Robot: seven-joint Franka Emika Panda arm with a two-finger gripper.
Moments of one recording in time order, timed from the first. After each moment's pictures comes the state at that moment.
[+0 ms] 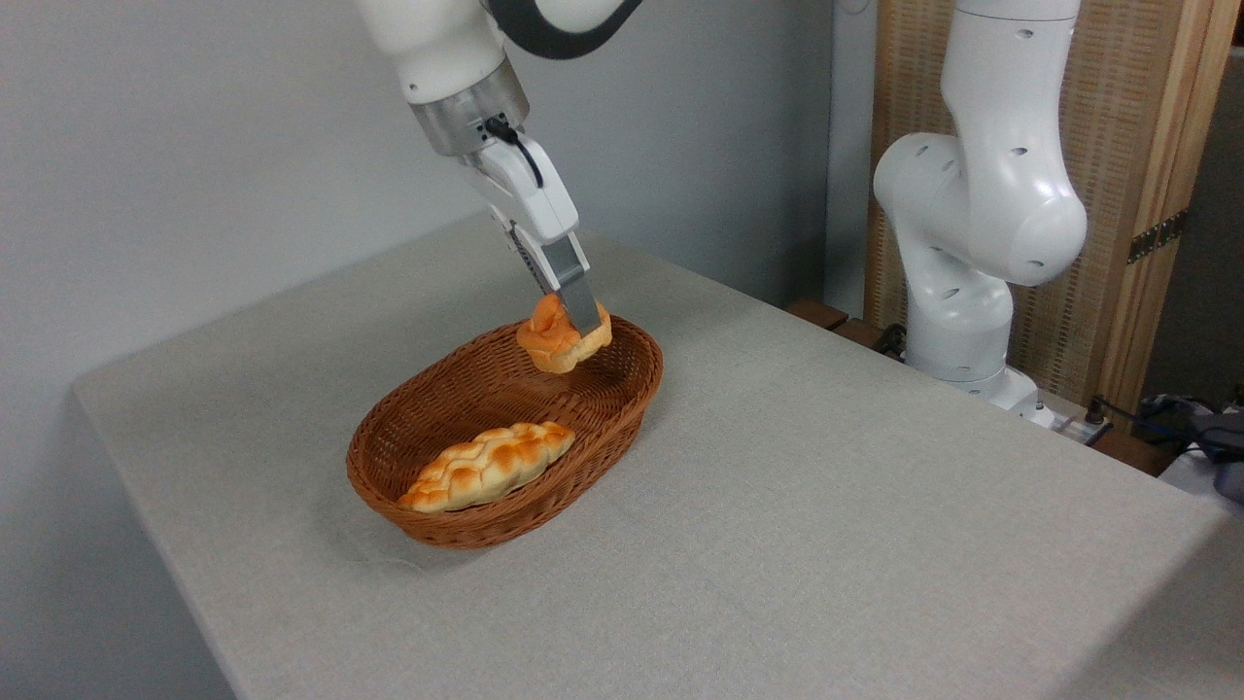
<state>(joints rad) -0.28 -0.12 -0.06 -1.95 -0.02 1.56 0.64</state>
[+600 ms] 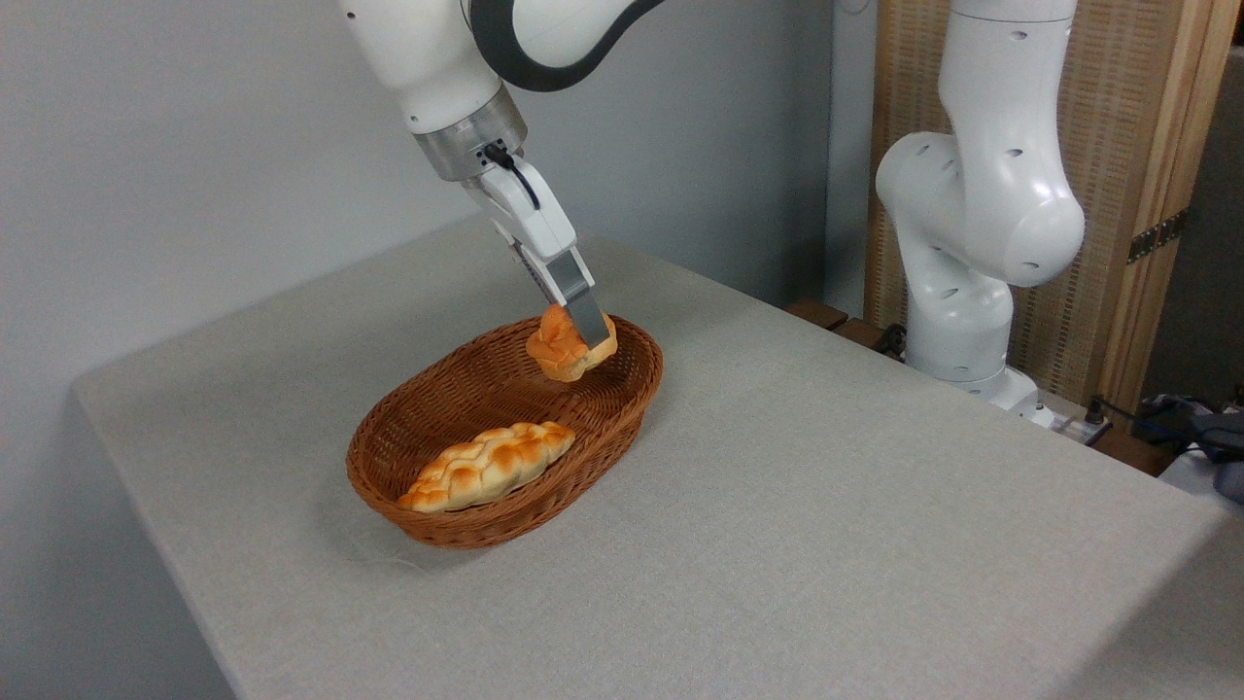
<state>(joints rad) -0.32 -0.10 -0.06 -1.97 -0.02 1.57 0.61</state>
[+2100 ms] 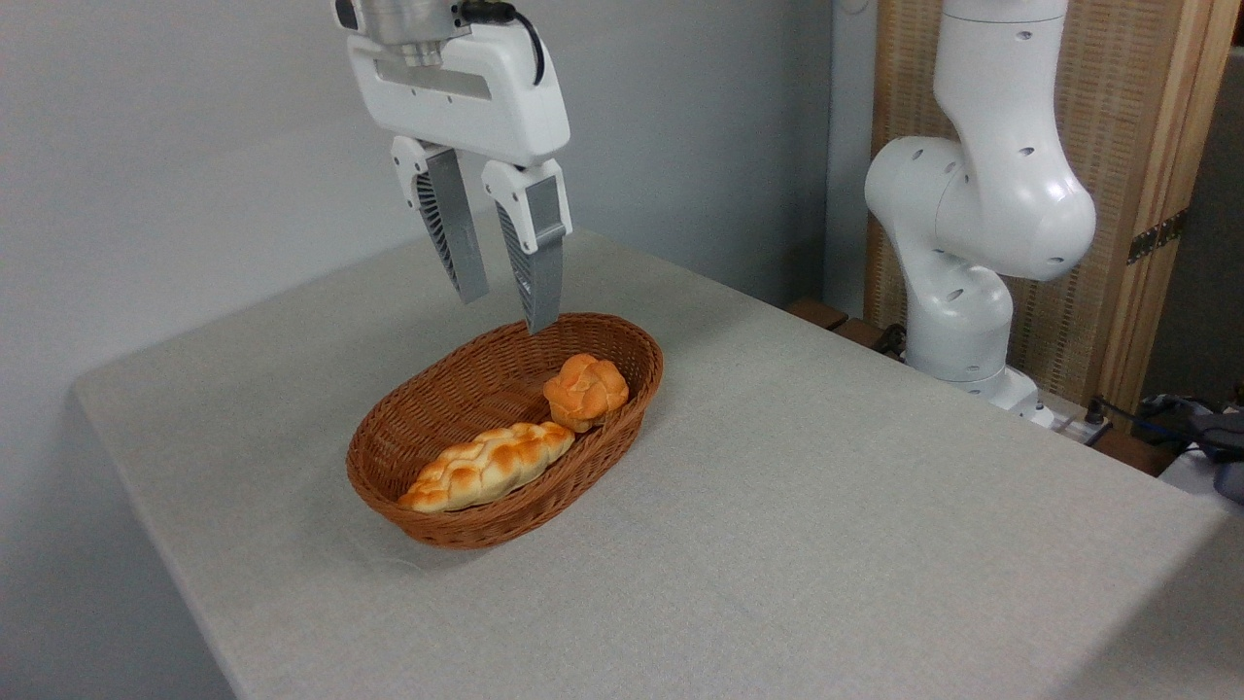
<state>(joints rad) -0.10 -0.06 -0.05 -1.65 0.03 1.59 0.56</state>
